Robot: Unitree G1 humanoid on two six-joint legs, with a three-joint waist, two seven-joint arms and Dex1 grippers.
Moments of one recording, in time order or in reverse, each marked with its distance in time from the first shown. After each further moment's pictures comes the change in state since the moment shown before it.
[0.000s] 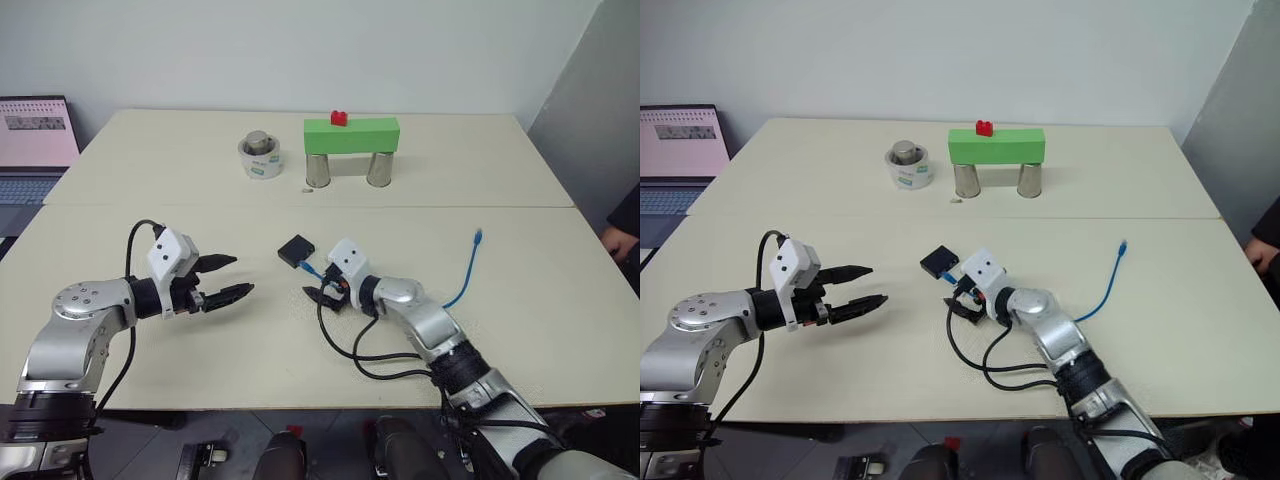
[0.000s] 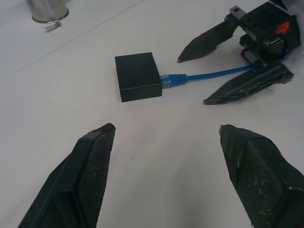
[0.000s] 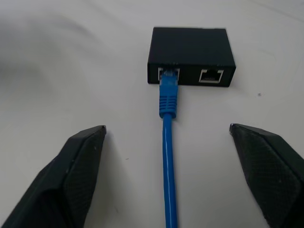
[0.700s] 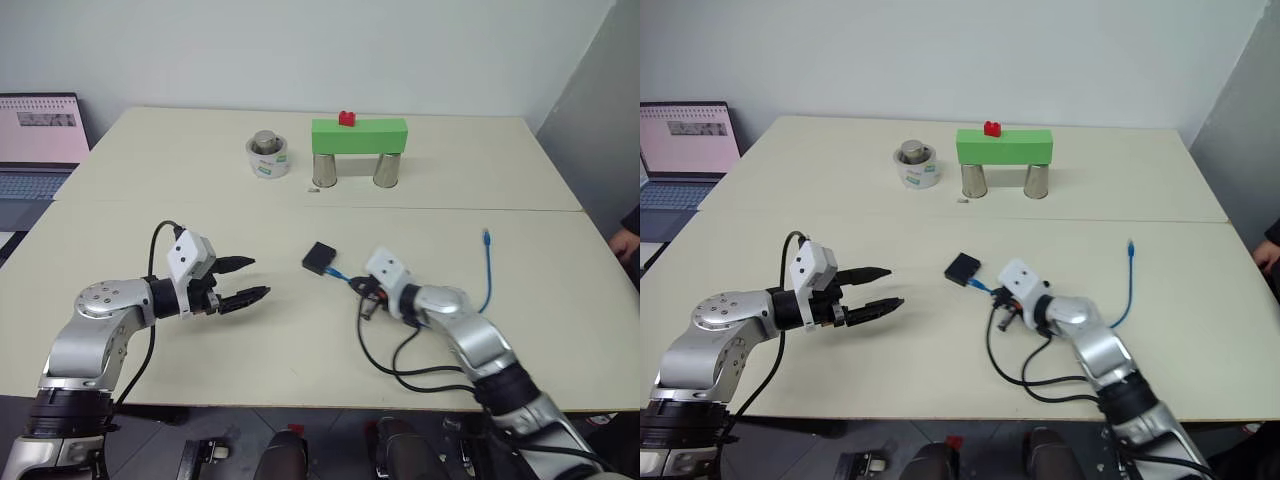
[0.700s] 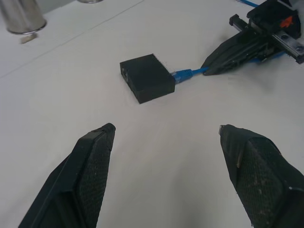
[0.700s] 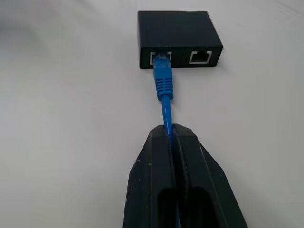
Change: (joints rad) left arm -0.022 -0.048 -0.058 -0.026 -0.013 0.007 -0.031; right arm 0.259 -0.333 -0.080 -0.456 0.006 0.154 0.158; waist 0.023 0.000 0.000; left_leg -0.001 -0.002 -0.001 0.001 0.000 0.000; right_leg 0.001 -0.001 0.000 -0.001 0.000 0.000
